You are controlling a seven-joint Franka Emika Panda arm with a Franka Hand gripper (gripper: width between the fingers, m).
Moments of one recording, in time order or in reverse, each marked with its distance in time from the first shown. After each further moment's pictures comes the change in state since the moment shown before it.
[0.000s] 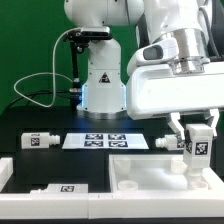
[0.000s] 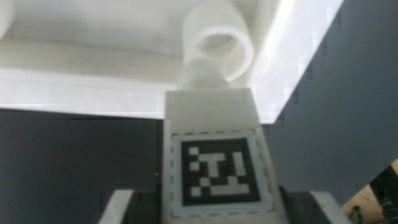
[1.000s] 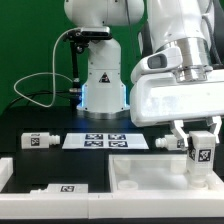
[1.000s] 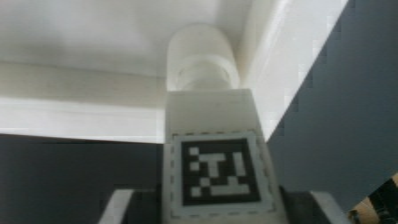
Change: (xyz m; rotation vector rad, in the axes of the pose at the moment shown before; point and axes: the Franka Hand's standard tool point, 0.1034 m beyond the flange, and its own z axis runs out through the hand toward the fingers) arm -0.008 -0.006 0.010 0.000 0.006 -0.009
